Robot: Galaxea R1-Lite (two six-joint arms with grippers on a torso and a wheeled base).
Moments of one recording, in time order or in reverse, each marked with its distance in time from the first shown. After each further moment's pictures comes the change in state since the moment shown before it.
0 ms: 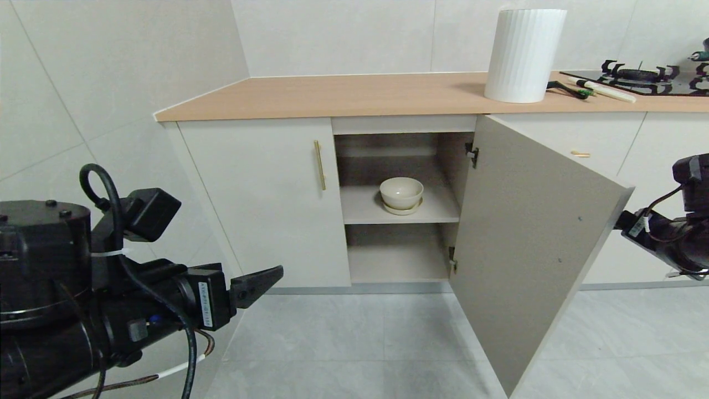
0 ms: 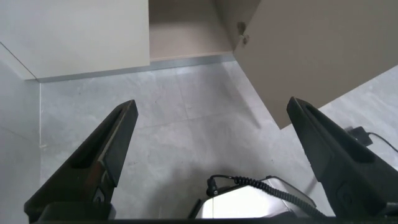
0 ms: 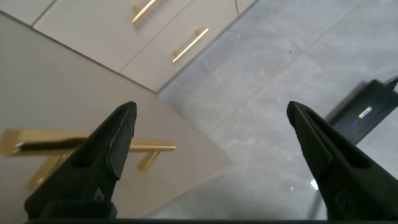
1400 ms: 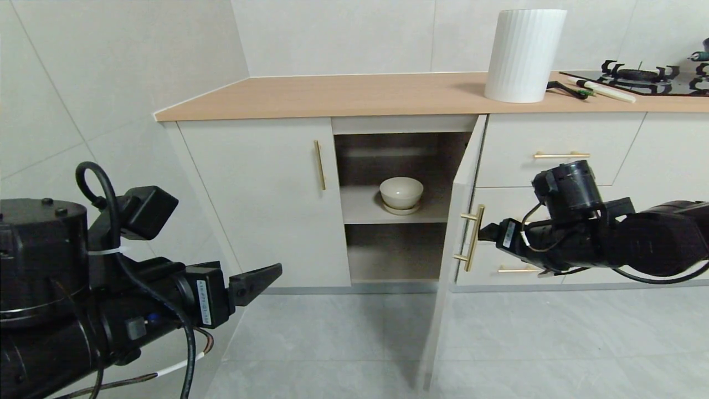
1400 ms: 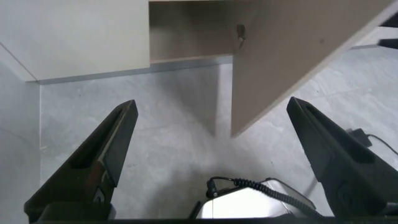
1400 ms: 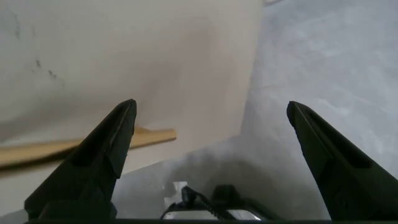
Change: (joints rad) left arm 0.003 -0.004 -0.003 -0.002 0.006 -0.001; right arm 0.401 0.229 -0.185 0.006 0.233 -0.013
